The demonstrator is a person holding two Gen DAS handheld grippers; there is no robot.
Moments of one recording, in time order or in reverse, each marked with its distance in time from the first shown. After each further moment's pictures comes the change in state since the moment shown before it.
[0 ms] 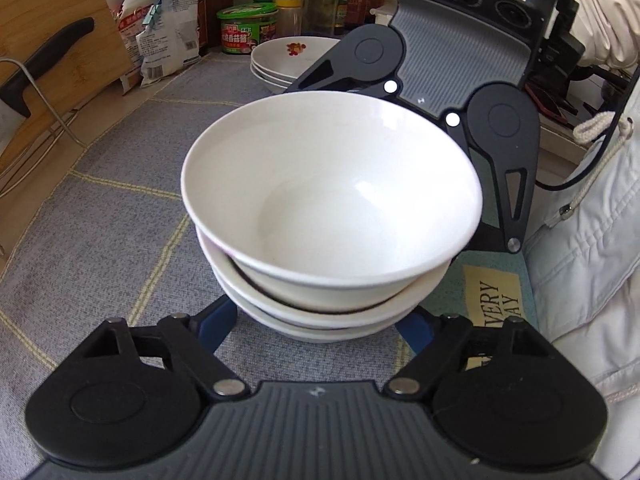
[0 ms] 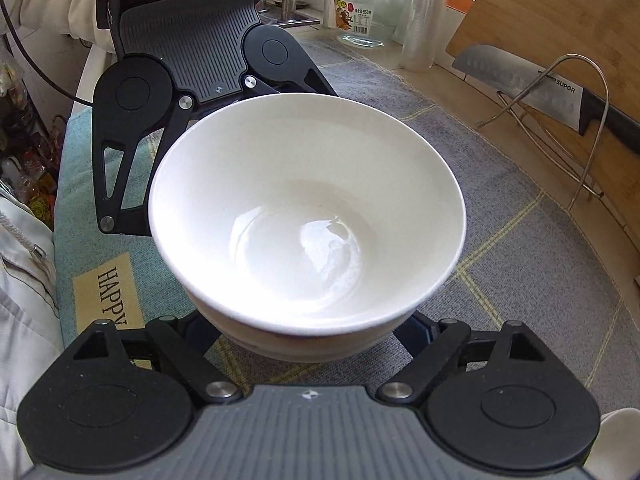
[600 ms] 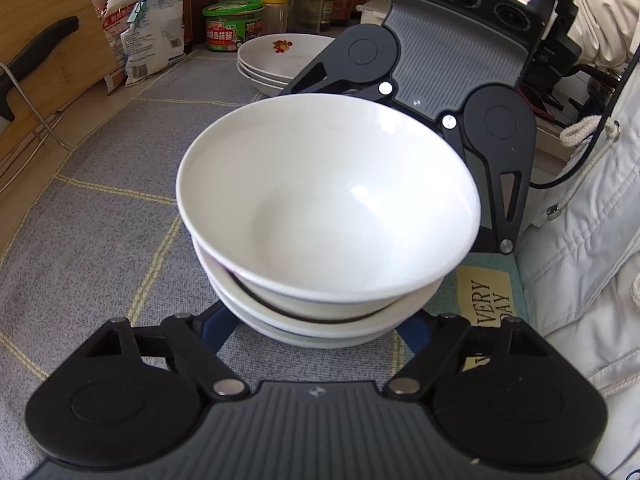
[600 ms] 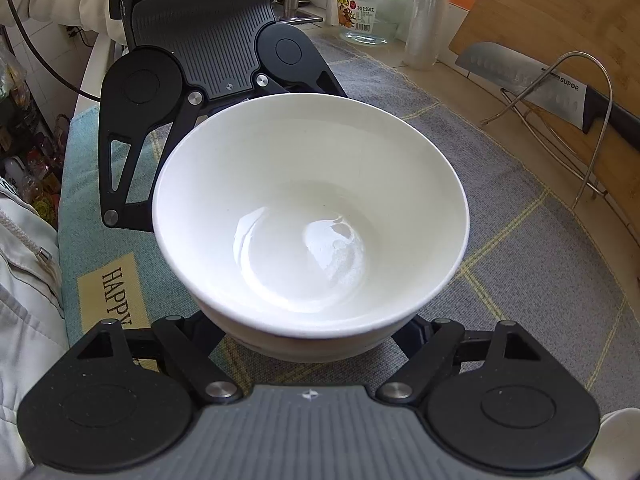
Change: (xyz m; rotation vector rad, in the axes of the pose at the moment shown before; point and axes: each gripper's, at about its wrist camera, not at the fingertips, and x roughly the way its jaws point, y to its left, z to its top) left arm 0.004 0.008 0.000 0.020 0.012 -0.051; right arm -0.003 0.005 -0.002 0.004 0.011 0.007
